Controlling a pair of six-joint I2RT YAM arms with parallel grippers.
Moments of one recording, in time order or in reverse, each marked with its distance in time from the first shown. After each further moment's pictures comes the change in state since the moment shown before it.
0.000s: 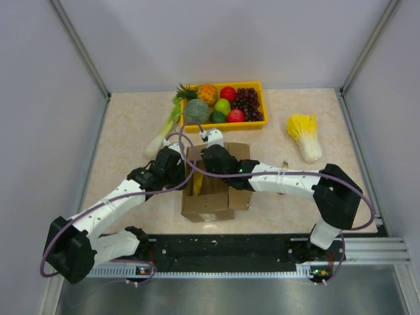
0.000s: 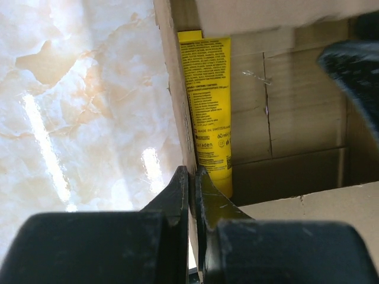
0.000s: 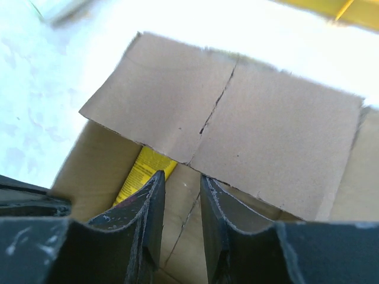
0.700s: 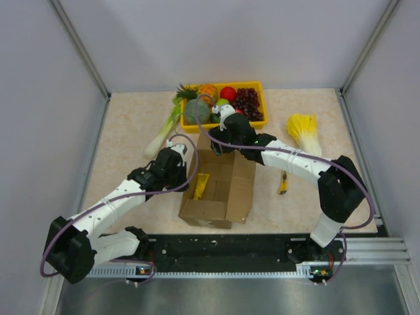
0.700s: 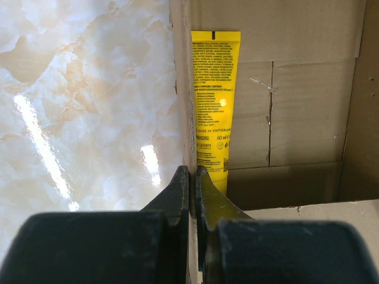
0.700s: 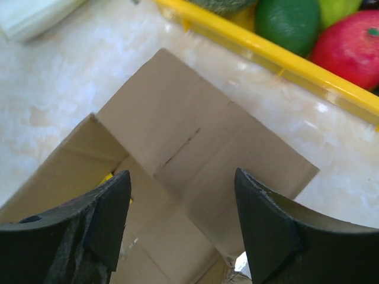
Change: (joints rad) left arm -0.003 0.002 0.000 -0.005 0.059 0.030; right arm -0.267 0.000 0.129 -0.057 -0.280 -0.226
